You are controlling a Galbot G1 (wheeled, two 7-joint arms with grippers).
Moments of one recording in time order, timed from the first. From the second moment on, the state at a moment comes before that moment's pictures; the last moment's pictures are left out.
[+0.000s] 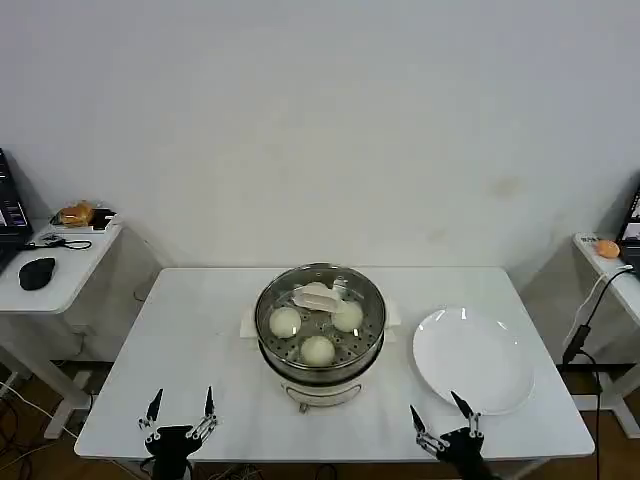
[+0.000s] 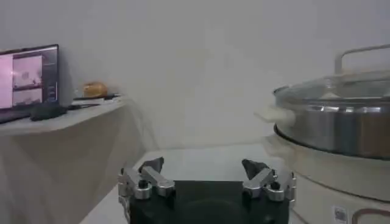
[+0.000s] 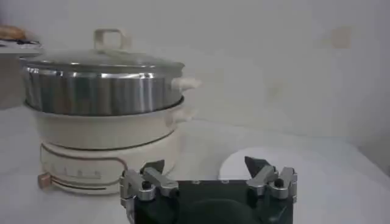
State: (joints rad) left arm 1.79 -1.40 -0.54 -2.04 -0.03 -0.12 -0.21; right arm -1.78 1.34 0.61 1.99 0.13 0.10 -0.20
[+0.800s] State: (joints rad) left arm 1.80 -1.41 -0.54 -2.03 -0.01 -0.14 -0.19; right arm -1.78 1.34 0.60 1.99 0.13 0.10 -0.20
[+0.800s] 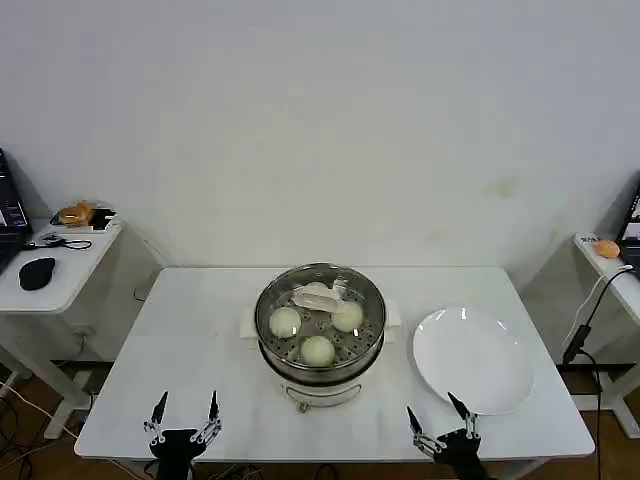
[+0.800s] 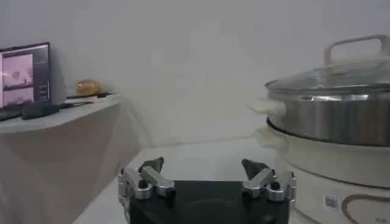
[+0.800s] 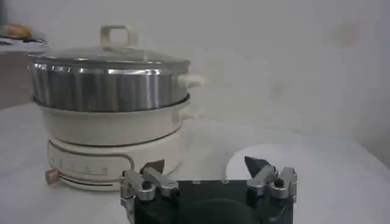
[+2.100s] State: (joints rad) left arm 1.81 -1.40 -0.52 -2.04 0.01 -0.07 -0.16; right arm -1.79 1.34 0.60 2.00 0.12 0.11 -0.20
